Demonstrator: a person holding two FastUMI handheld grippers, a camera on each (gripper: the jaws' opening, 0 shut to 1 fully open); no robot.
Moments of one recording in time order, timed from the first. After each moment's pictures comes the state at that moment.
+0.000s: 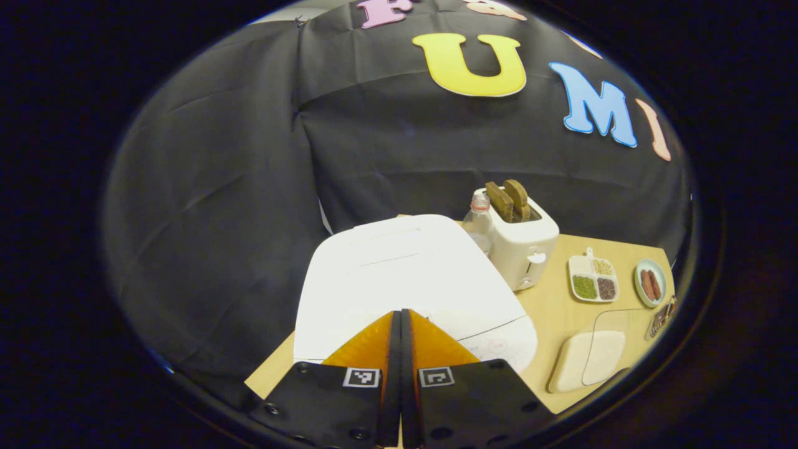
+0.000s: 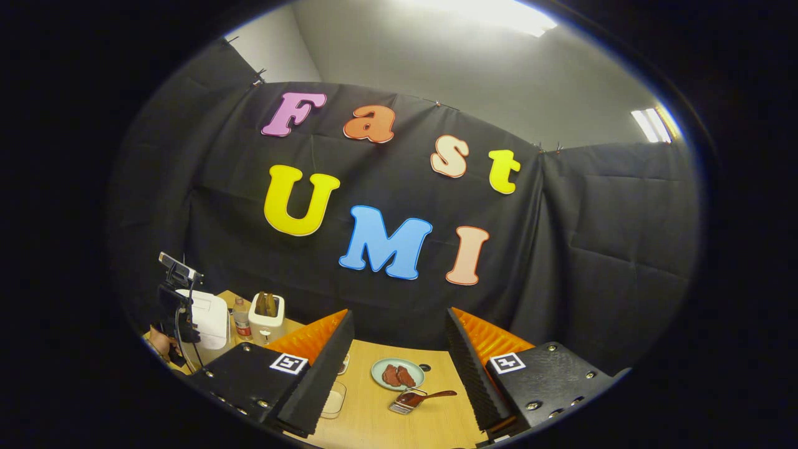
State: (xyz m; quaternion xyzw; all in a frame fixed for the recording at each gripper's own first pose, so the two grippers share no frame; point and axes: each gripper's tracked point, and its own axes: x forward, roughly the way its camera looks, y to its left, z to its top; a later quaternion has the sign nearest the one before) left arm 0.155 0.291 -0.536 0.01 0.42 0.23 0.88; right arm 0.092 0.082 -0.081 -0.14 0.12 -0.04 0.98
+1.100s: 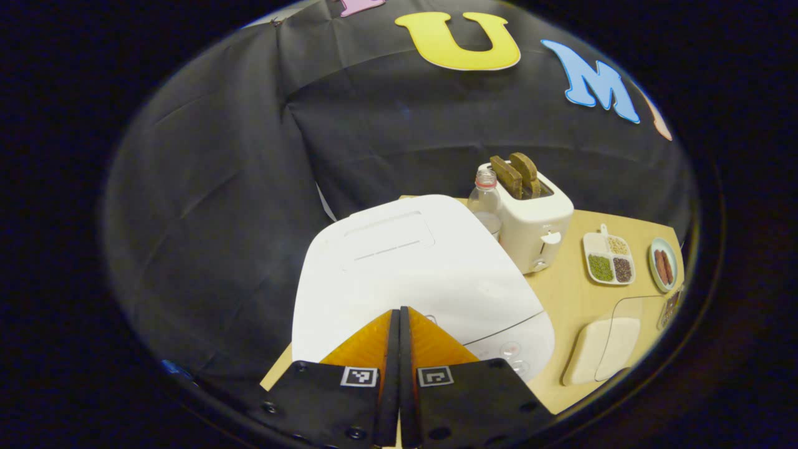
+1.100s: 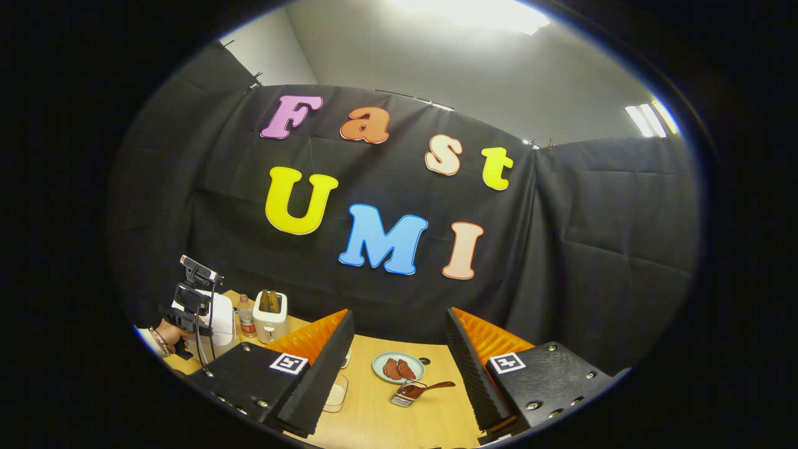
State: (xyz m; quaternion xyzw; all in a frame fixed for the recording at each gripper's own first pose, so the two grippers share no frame) left arm 0.165 0.298 -0.541 0.04 0.46 0.23 0.86; right arm 0.055 0.072 -0.076 -0.12 0.12 -0.04 0.98
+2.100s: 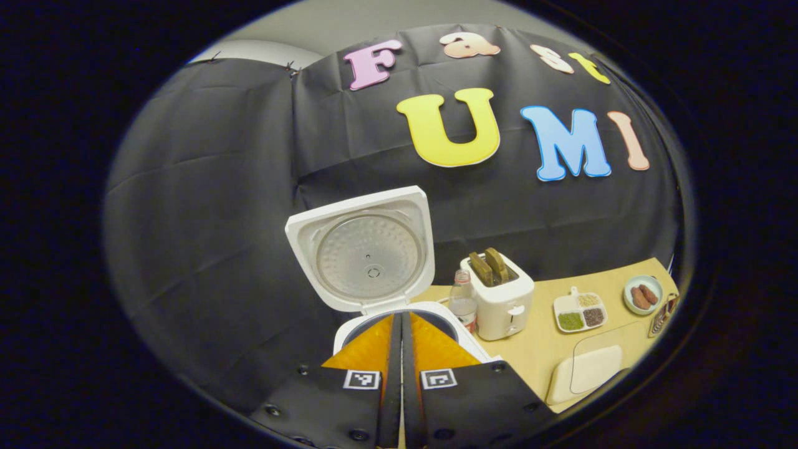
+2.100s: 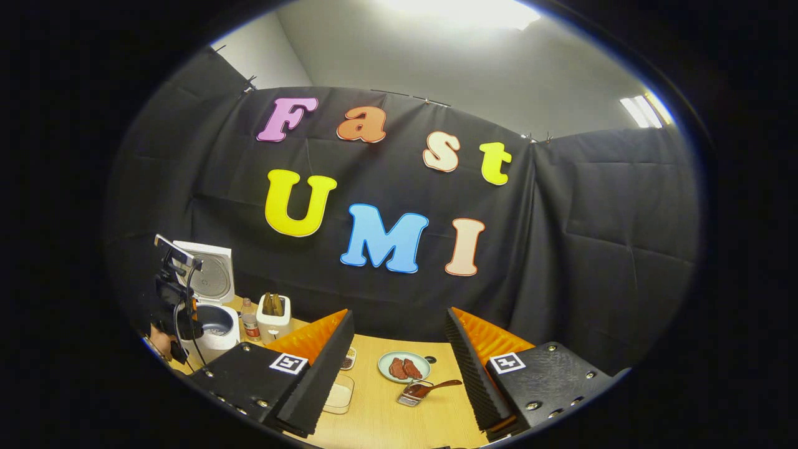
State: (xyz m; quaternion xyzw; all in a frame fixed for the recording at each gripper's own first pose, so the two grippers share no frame) left arm 0.173 0.275 -0.423 0.09 0.26 0.20 0.94; right arm 0.062 0.076 -0.081 -0.10 0.13 -0.04 0.99
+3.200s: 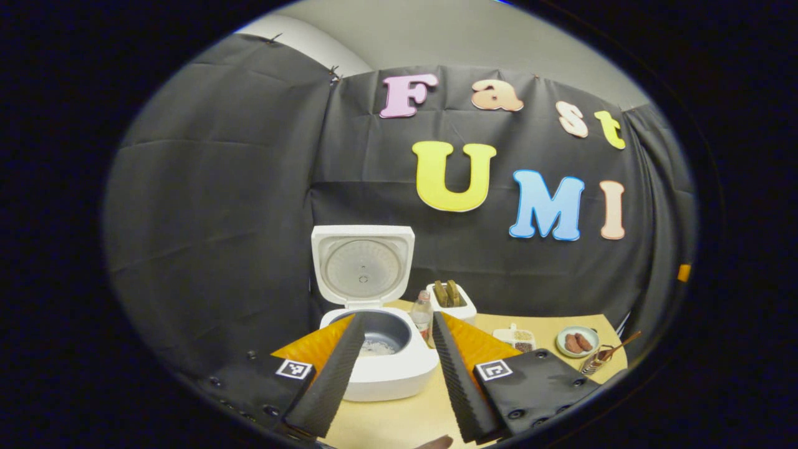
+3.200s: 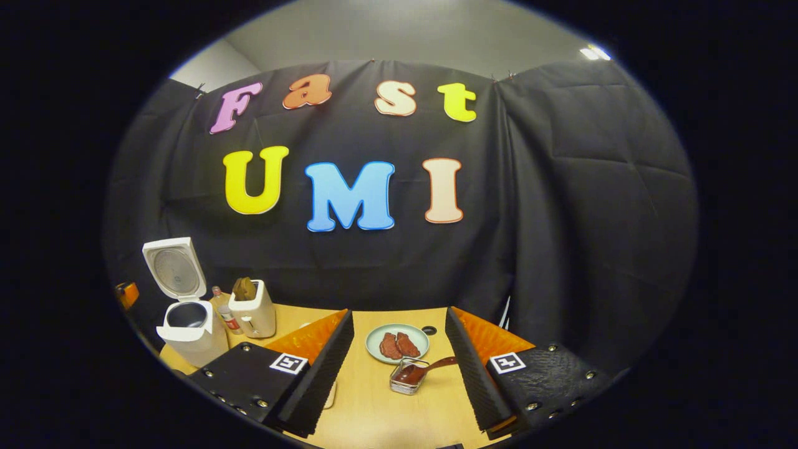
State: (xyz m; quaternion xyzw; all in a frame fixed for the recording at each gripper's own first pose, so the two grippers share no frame) left arm 0.074 0.203 -0.307 -0.04 0.19 0.20 0.96; right arm 0.111 -0.065 -0.231 0.00 0.20 -0.07 0.98
